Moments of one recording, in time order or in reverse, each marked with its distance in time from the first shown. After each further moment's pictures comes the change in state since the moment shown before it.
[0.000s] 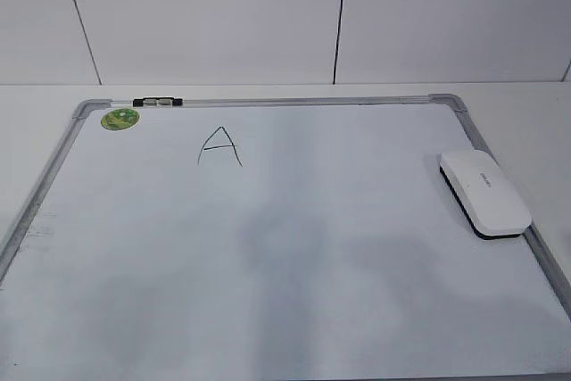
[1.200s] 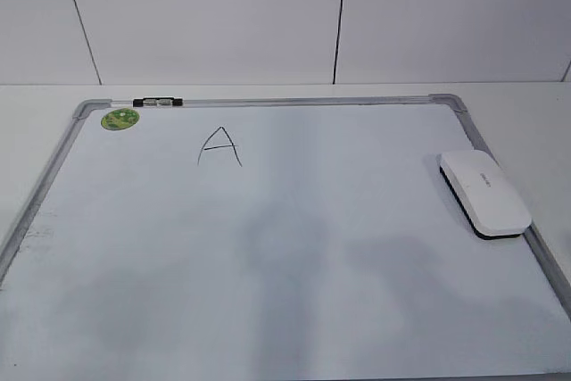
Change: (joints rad) left arm -0.002 -0.004 0.040 0.015 -0.116 -0.016; right arm 0.000 0.000 0.011 0.000 -0.009 -0.002
